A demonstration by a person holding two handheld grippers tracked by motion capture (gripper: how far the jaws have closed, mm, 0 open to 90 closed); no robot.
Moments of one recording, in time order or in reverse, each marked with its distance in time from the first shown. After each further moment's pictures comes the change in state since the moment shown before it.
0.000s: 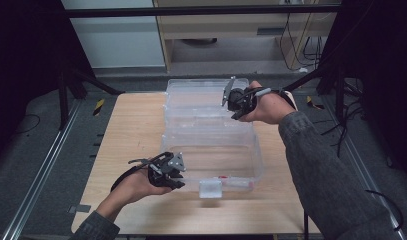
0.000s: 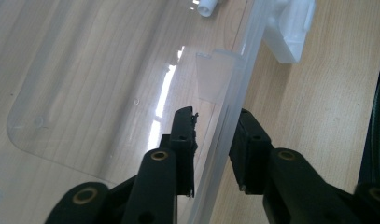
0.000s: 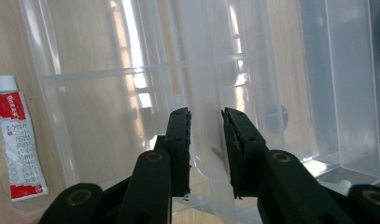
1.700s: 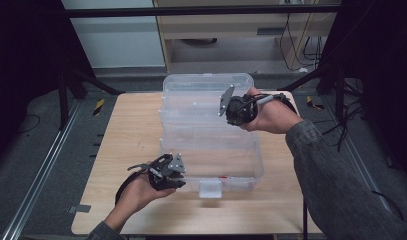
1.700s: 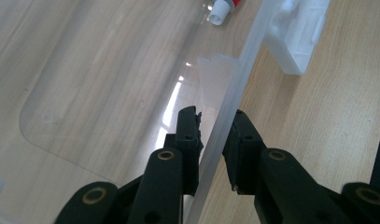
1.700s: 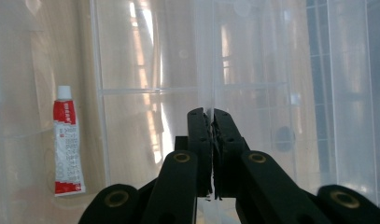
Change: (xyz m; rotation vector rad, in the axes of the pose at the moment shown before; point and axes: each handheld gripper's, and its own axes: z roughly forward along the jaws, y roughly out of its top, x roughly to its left) left arm -0.010 -0.001 0.001 -0.034 0.073 -0.041; right arm 0.038 0.007 -0.033 -0.077 0.015 -0.071
